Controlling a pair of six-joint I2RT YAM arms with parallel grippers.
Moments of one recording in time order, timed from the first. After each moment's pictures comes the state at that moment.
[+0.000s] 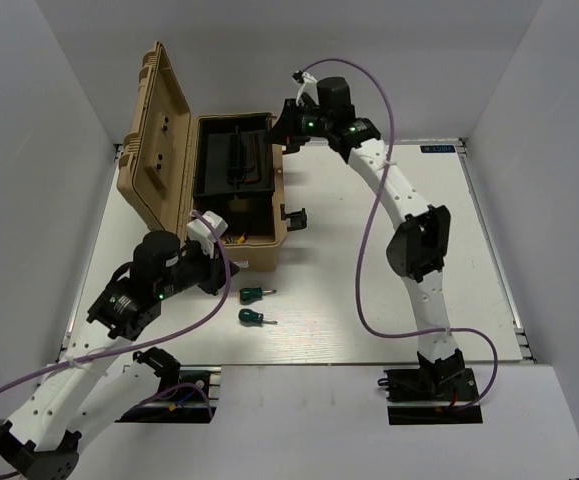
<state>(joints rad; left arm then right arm) -0.56 0.72 0.85 -0.57 0.24 -0.11 0.51 2.25 2.39 -0.49 -0.57 0.38</state>
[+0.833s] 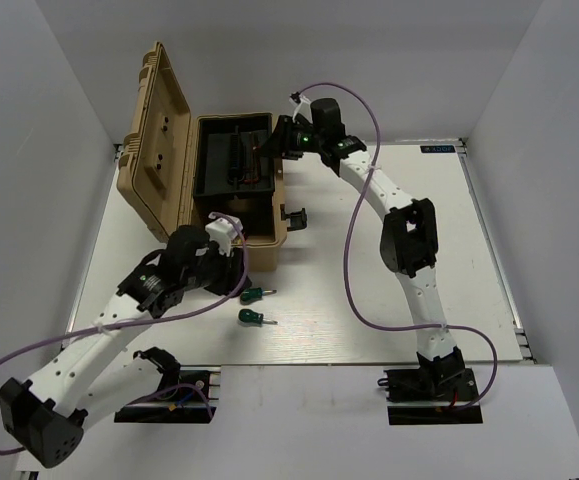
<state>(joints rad) -0.58 0.87 0.81 -0.61 0.19 -0.26 0.50 2.40 2.28 -0.22 -0.62 0.55</state>
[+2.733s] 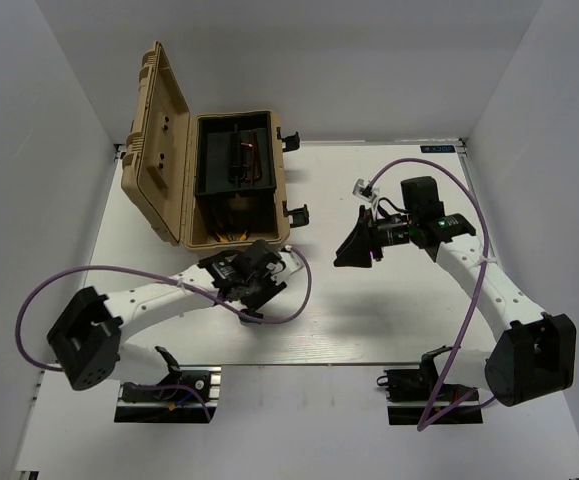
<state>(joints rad) -0.88 1.33 0.86 -0.56 -0.16 0.16 0.32 1.26 1.02 -0.56 -1.13 -0.19</state>
